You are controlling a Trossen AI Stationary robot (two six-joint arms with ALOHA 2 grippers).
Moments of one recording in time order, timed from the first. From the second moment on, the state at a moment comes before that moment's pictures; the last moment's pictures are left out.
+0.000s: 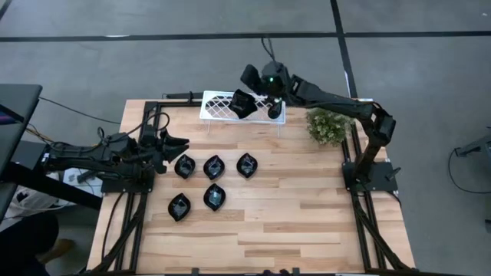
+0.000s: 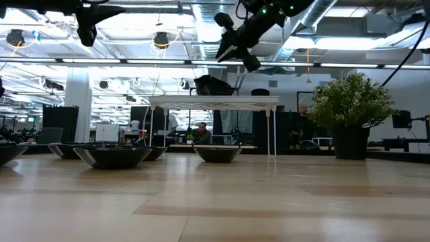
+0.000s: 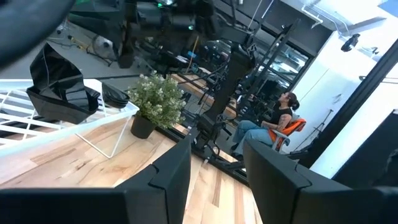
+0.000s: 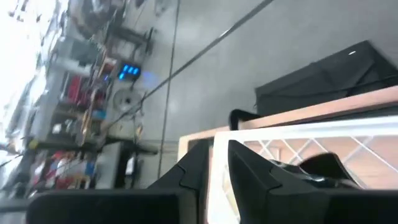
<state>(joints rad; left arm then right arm) -0.09 0.51 0.40 0.05 -0.27 -0.47 -0.48 1.72 1.56 -0.21 0.19 1.25</state>
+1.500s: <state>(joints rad) -0.09 0.51 0.40 0.14 -0.37 -0.47 -0.52 1.95 1.88 -0.44 -0.05 -0.20</state>
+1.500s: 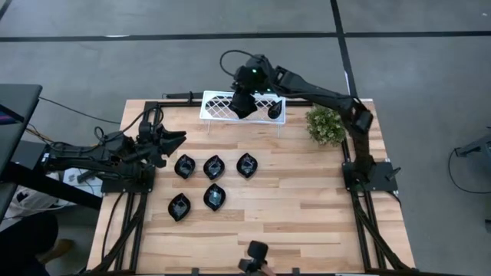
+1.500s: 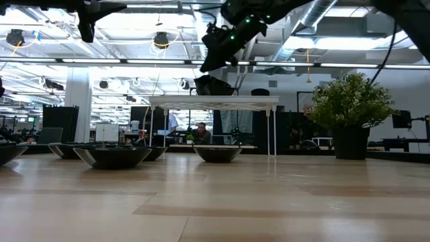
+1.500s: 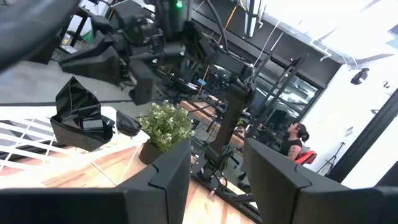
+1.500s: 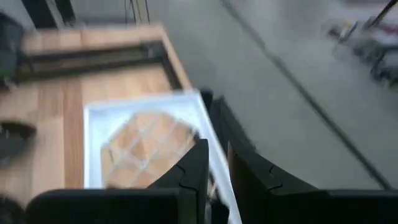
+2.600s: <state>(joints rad) -0.09 0.51 0.40 0.14 -0.39 -0.44 -0.53 2.01 1.99 -0.55 0.08 -0.23</state>
